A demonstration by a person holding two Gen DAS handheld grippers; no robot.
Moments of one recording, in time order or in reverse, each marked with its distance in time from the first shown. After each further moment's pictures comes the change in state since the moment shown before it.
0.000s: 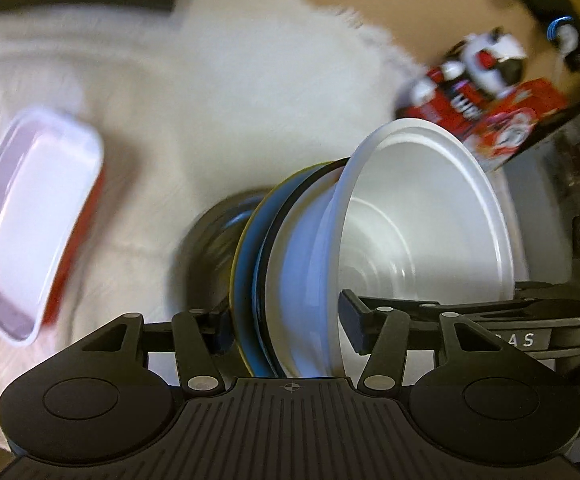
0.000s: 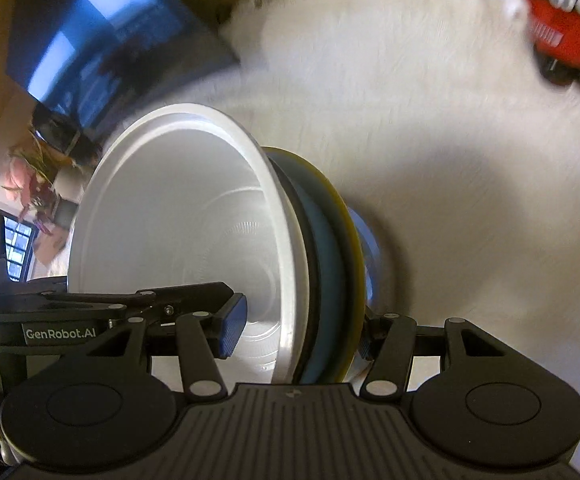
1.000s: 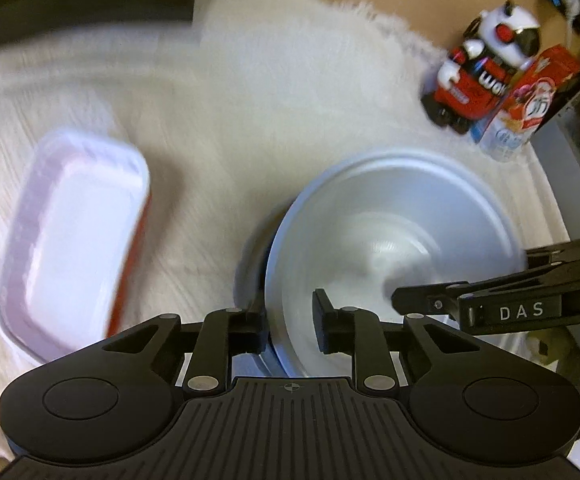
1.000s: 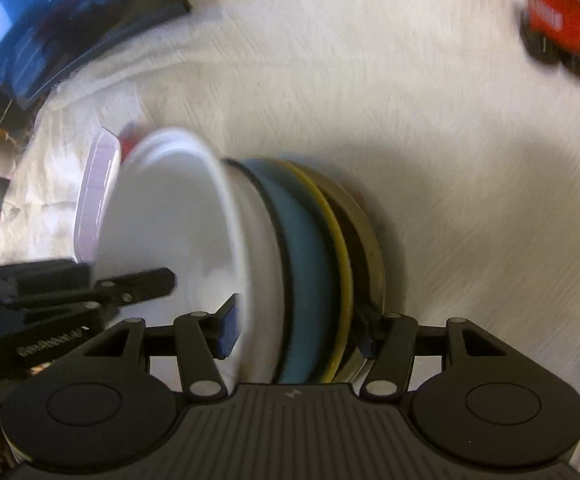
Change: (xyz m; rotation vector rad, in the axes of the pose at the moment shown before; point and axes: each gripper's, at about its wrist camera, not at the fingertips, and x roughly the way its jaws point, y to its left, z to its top) left arm -0.007 0.015 -0.006 0.140 -0.063 0.098; right arm 0.030 0.029 0.002 -0.028 0.059 -0.239
